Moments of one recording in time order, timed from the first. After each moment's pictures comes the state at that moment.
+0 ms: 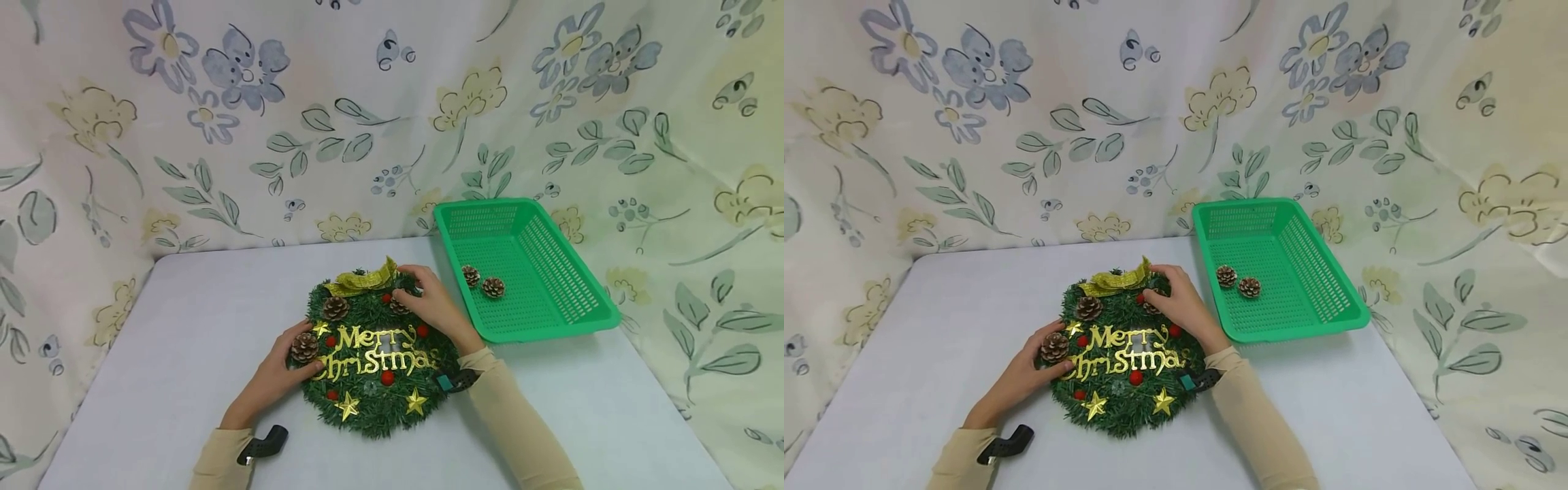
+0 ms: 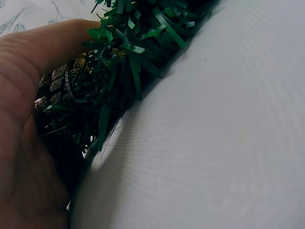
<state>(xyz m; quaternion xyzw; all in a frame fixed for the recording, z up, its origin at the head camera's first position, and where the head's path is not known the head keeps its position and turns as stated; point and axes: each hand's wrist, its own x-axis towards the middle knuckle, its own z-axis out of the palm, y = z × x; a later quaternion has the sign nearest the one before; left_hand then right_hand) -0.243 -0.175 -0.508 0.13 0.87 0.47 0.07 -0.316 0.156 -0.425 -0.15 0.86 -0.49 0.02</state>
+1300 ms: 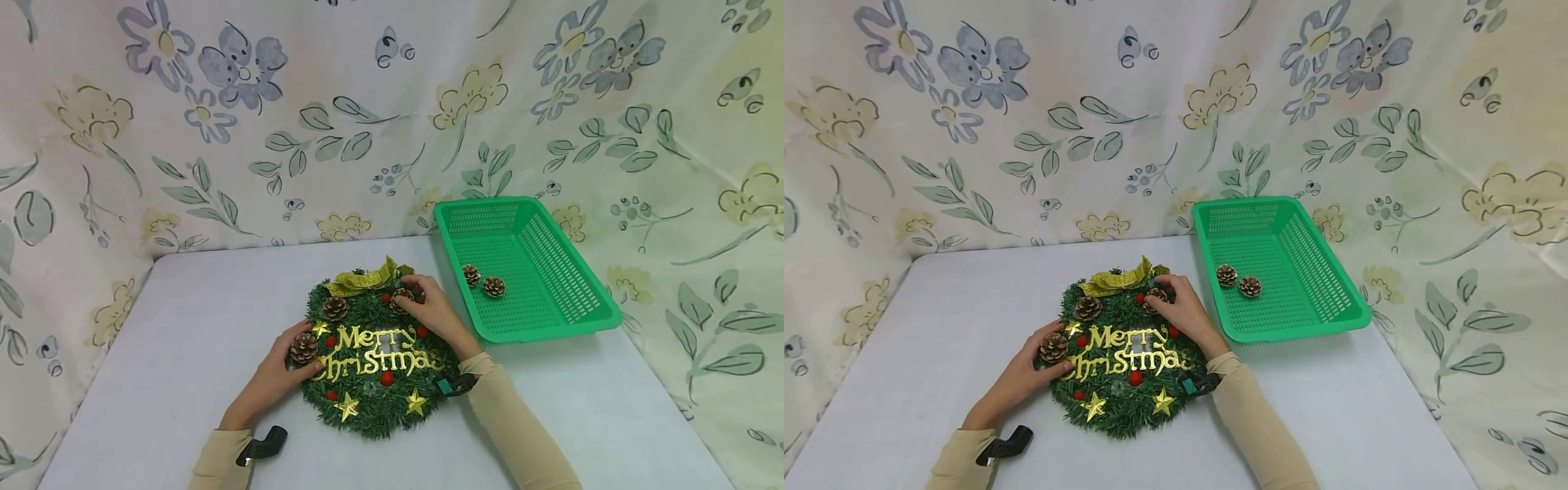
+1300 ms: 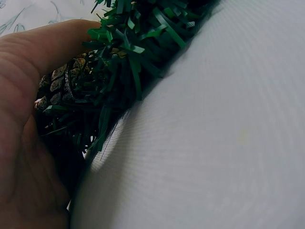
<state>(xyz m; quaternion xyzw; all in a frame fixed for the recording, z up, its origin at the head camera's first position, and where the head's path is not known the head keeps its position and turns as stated) -0.243 -0.175 -0.509 0.13 0.87 0.47 0.07 -0.320 0.161 -0.461 -0.12 0.85 -0.51 0.01</state>
